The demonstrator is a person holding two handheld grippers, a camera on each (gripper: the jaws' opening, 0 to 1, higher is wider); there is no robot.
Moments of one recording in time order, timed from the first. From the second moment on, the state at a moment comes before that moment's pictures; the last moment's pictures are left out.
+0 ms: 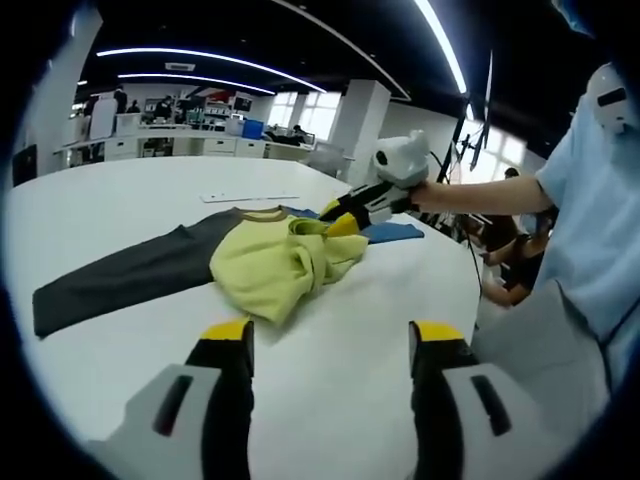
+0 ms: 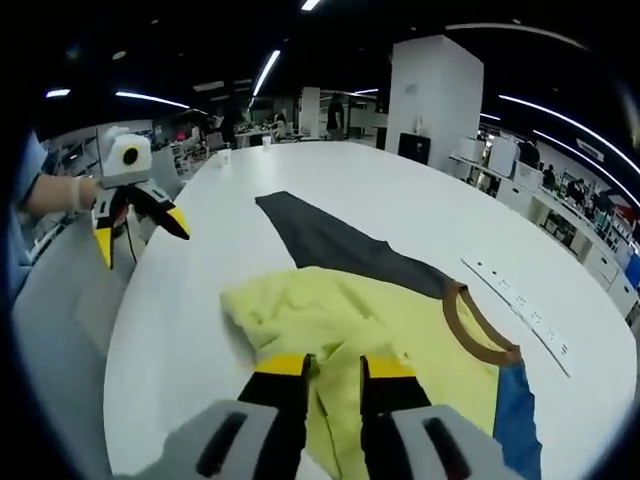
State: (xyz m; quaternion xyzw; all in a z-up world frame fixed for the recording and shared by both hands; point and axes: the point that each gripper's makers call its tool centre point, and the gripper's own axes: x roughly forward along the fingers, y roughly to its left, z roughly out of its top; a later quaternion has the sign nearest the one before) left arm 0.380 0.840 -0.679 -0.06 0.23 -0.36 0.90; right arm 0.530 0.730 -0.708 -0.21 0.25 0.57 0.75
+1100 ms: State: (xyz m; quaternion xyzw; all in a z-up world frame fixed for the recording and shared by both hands) left arm 0.379 0.825 -0.688 -0.07 0.24 -0.37 0.90; right arm 0.479 0.635 -0.685 -0.18 0.26 0.53 0.79
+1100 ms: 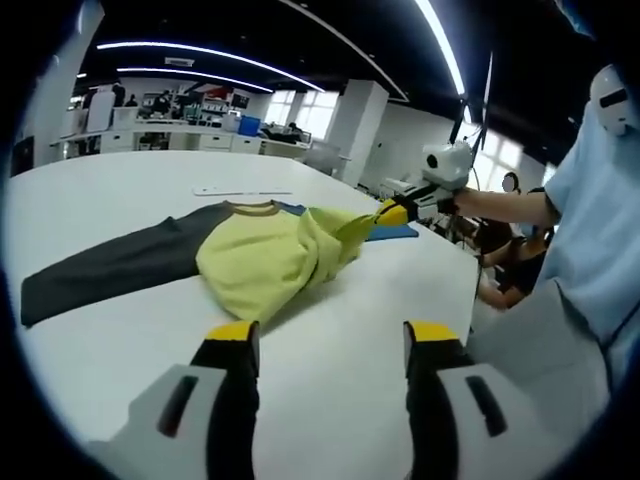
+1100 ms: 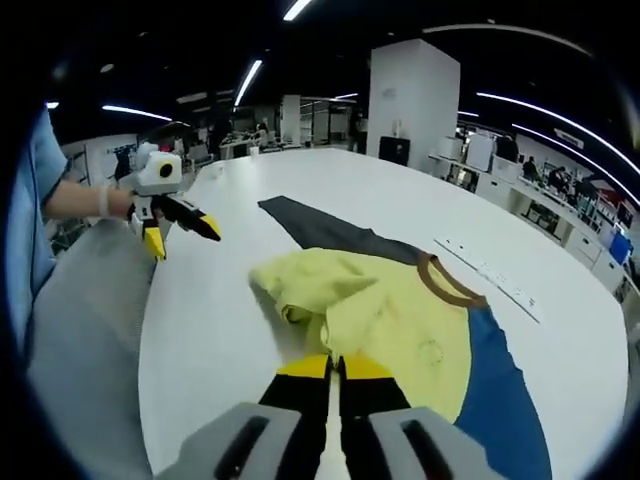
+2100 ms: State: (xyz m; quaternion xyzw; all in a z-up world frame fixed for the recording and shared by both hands) left arm 0.404 0.818 -0.720 -0.04 0.29 -0.35 0.89; right arm 0.408 0.578 -0.710 -0.19 0.30 0.51 0.78
